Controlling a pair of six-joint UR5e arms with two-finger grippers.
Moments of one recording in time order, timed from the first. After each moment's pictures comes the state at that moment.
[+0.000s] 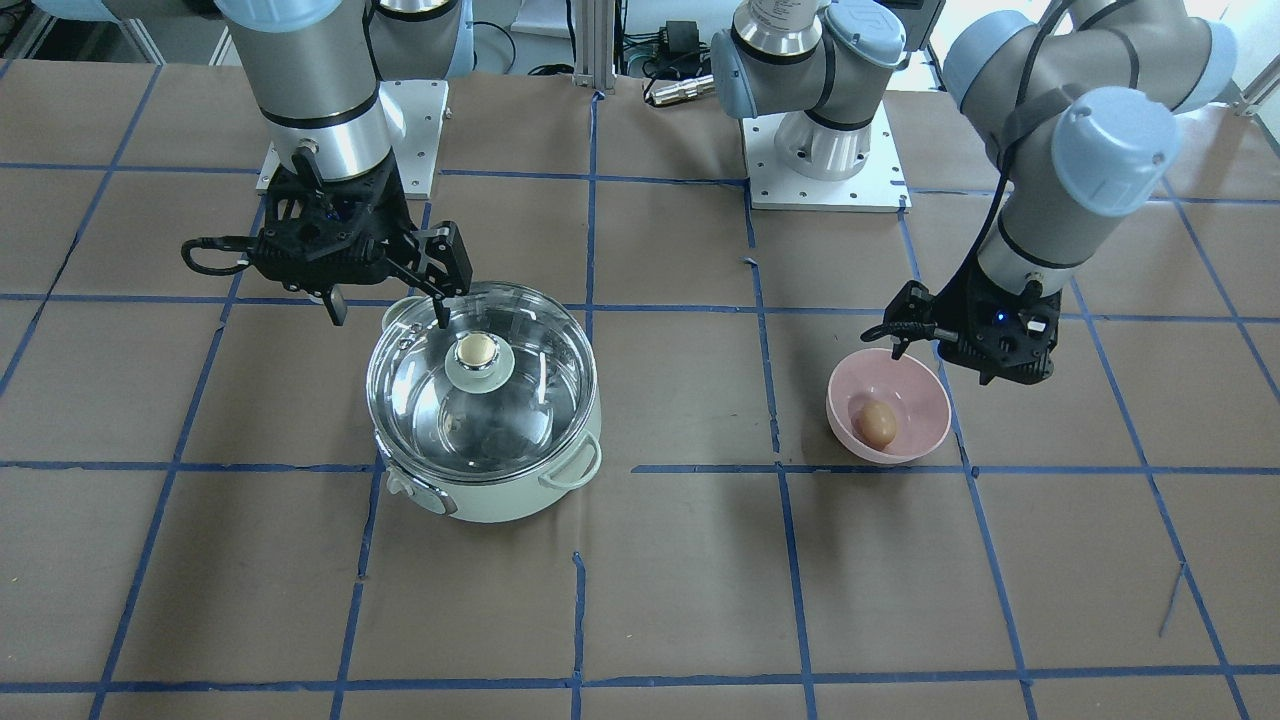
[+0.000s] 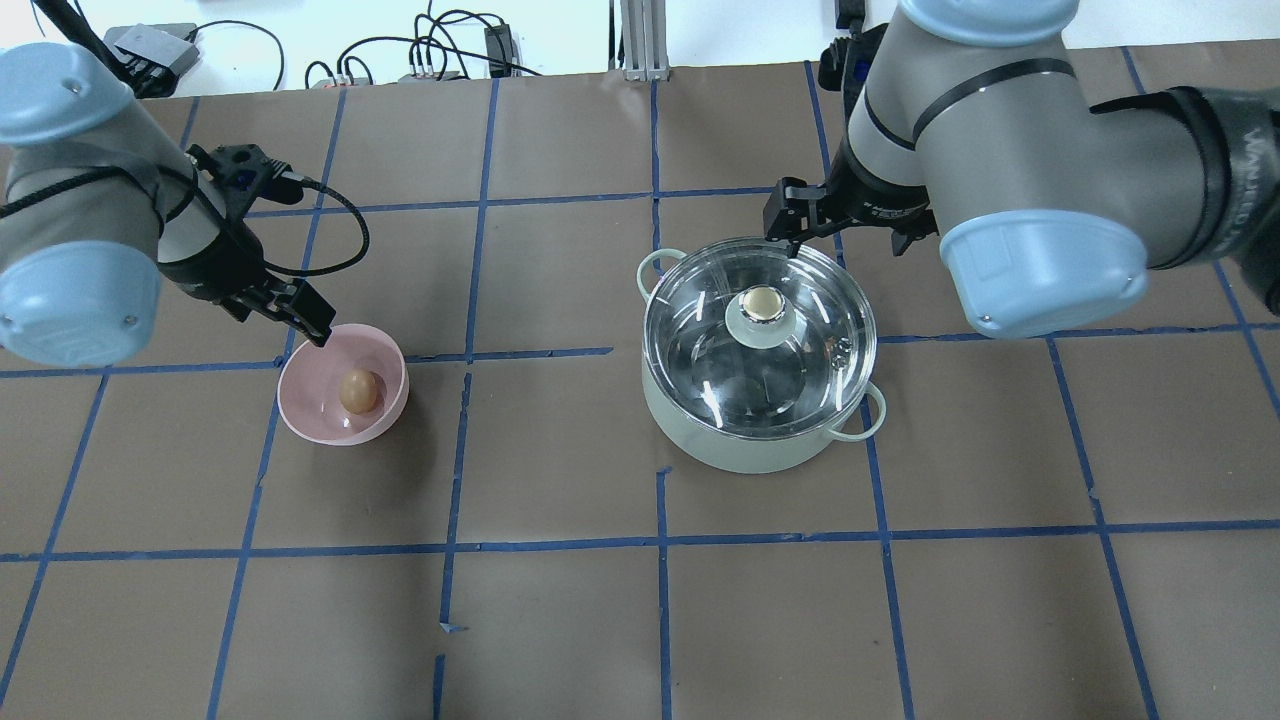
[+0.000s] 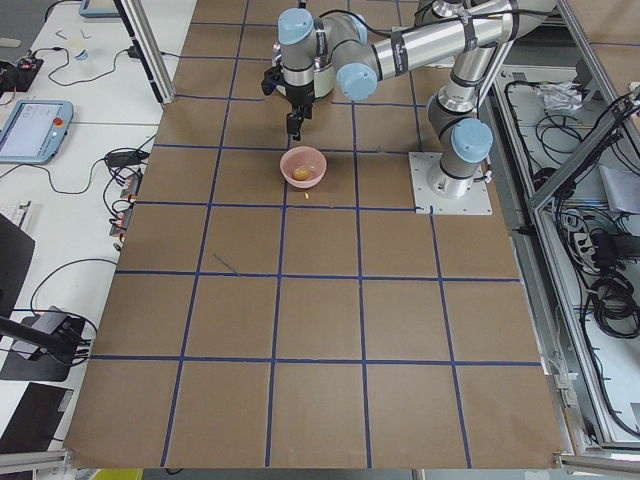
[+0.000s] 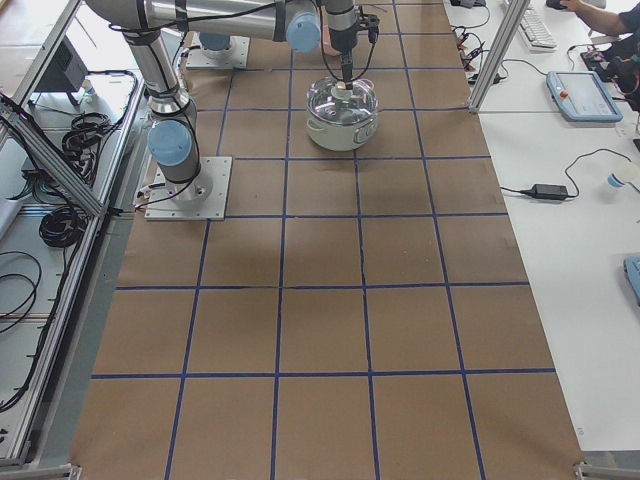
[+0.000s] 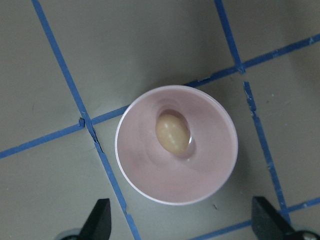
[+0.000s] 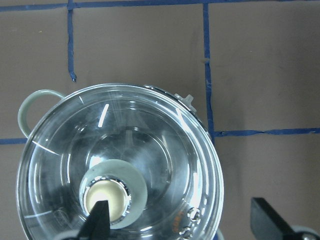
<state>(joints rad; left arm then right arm) -1.33 -1.65 -1.92 -1.13 1.61 0.59 1.72 -1.53 1.75 -1.97 -1.57 0.19</state>
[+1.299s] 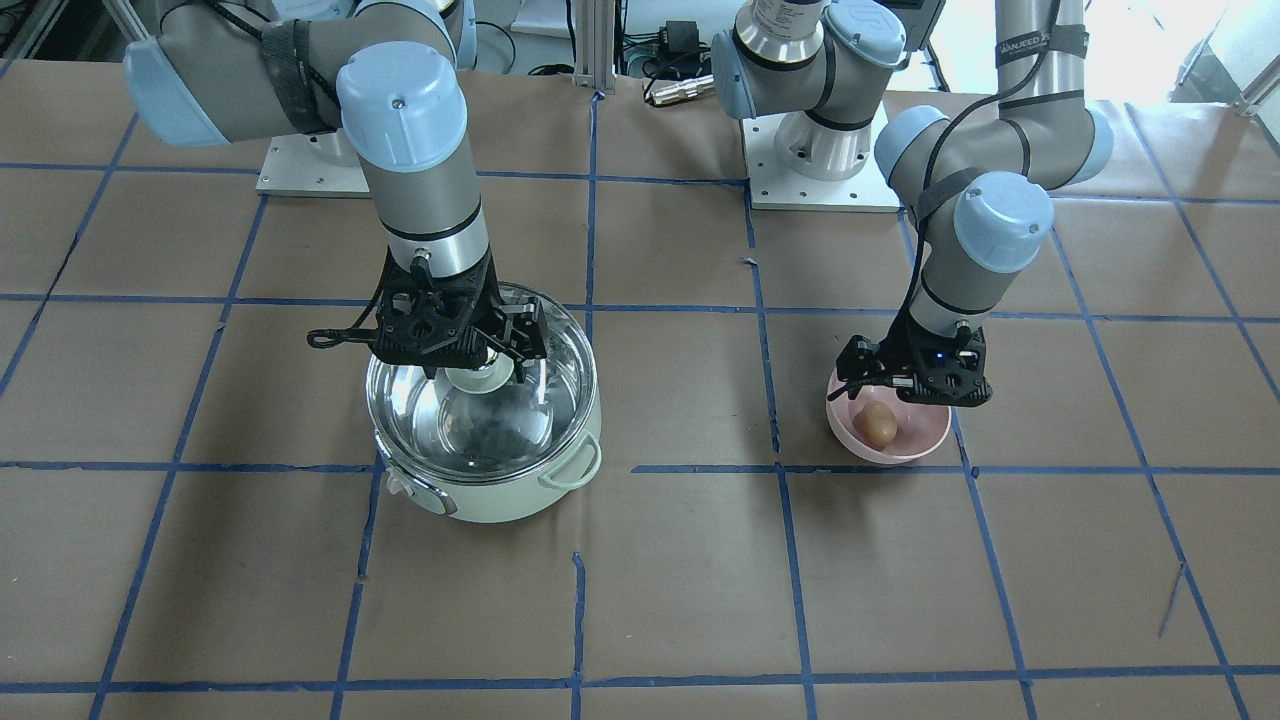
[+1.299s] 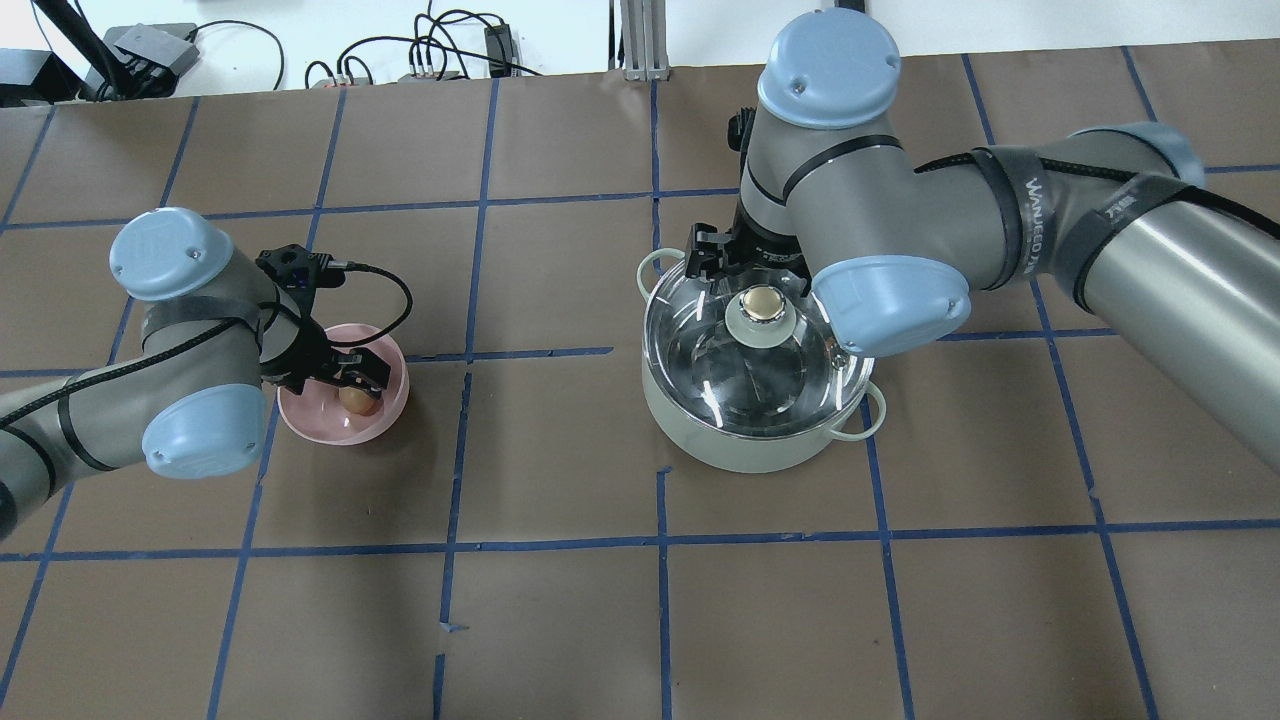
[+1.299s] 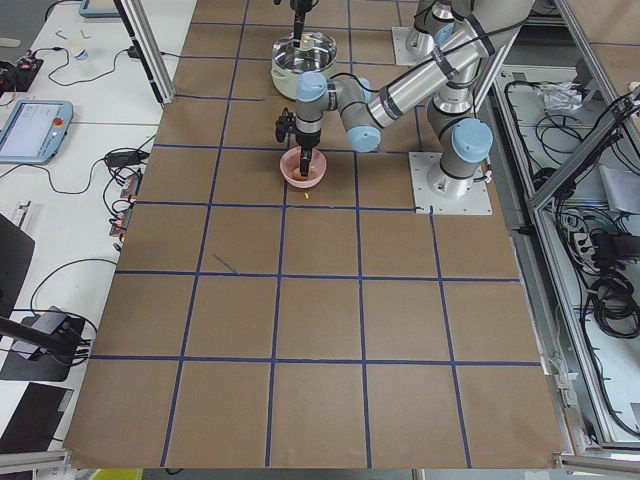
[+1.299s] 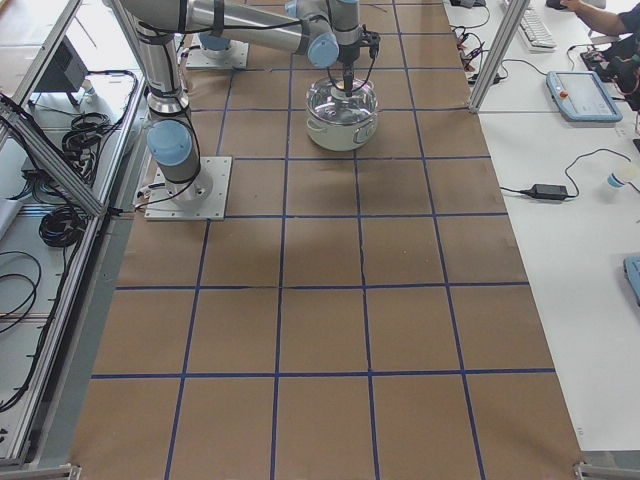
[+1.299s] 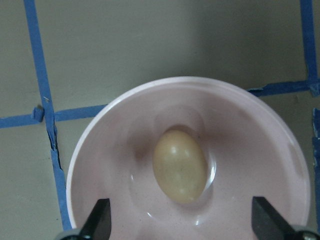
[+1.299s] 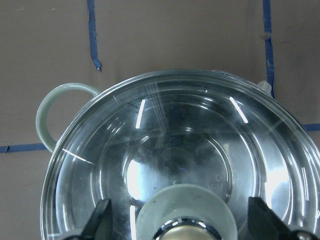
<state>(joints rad) -1.33 -1.72 -2.17 -0.77 1.59 0.31 1.81 -1.39 1.77 -2.08 -1.57 0.31</state>
